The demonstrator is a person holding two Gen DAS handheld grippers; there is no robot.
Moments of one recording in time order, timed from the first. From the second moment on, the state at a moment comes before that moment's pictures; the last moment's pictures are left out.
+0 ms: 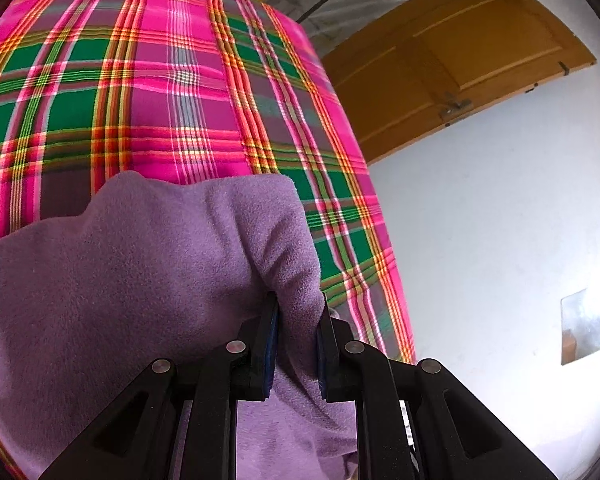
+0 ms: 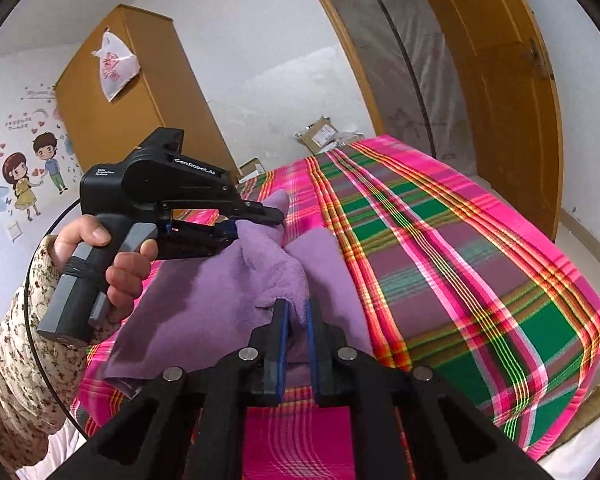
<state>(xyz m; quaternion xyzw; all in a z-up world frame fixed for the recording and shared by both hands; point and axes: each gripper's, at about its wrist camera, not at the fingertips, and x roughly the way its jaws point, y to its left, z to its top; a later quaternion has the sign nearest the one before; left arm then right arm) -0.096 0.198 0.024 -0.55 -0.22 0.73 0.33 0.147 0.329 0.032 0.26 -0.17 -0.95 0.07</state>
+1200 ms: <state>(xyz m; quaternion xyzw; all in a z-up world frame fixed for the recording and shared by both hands) 0.000 0.070 0.024 -0.48 -0.26 0.79 0.28 0.119 0.348 0.024 0.33 -0.19 -0.92 0.08</state>
